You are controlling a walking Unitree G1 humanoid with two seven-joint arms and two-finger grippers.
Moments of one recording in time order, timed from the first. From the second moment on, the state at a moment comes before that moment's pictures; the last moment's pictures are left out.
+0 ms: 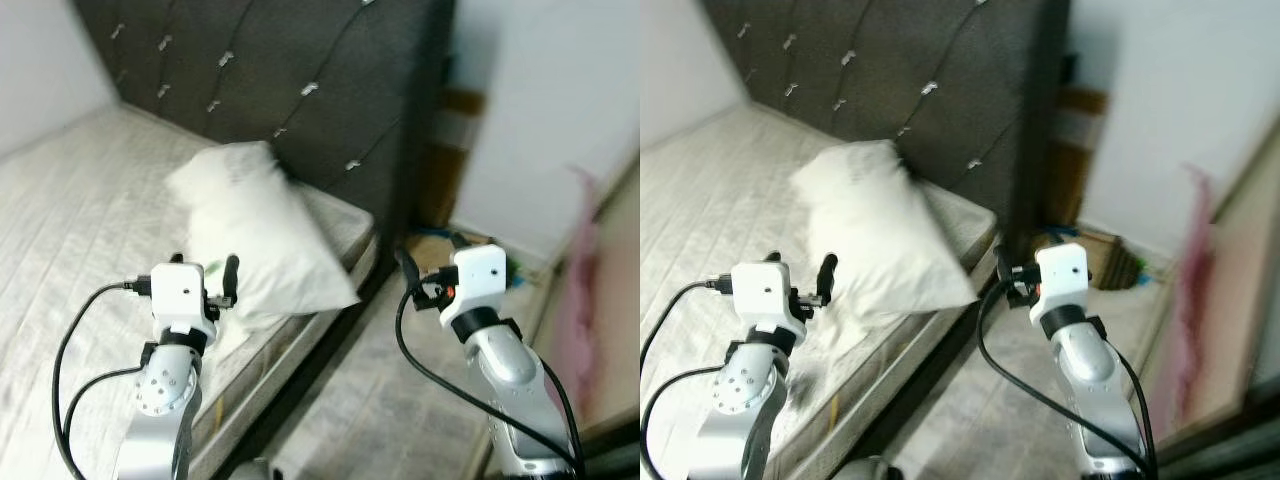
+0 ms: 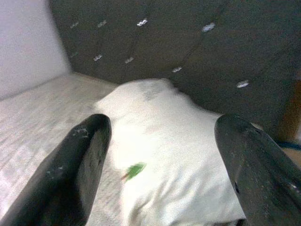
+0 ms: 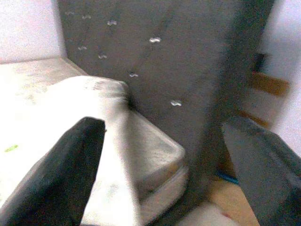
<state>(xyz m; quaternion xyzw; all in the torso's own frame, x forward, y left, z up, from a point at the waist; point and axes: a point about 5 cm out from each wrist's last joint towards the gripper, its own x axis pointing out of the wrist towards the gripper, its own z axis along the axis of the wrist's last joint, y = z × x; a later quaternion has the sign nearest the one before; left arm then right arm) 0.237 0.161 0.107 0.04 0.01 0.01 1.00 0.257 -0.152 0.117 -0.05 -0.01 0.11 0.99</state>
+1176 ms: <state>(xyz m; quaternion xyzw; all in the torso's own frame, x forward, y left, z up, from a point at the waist) 0.237 0.149 0.110 0.02 0.00 -0.04 1.00 0.257 -0.149 0.113 -0.07 -0.02 0.12 0.99</state>
